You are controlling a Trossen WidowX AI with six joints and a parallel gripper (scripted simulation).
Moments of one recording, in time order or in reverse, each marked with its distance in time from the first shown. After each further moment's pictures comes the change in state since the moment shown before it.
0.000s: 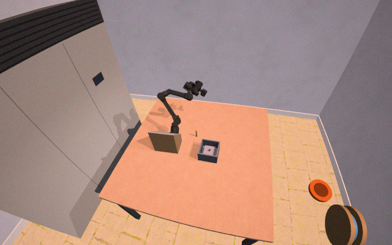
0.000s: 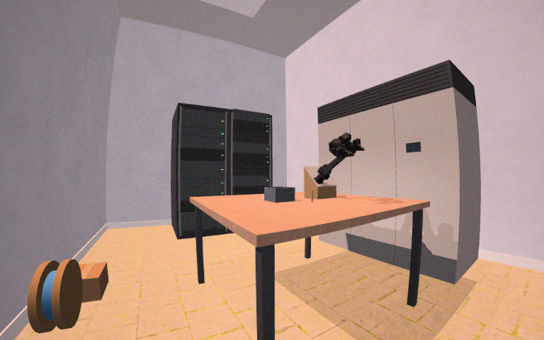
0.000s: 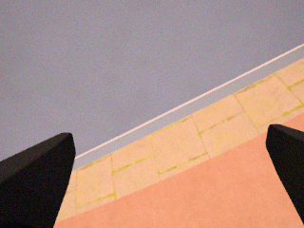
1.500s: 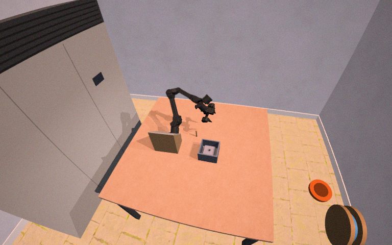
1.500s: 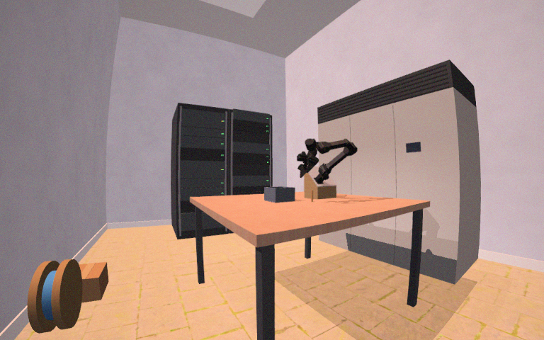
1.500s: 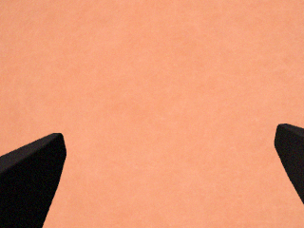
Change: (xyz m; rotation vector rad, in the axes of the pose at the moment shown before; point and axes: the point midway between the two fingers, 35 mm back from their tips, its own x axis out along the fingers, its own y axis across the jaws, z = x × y) arm -0.184 -0.239 -0.103 0.931 -0.091 -1.111
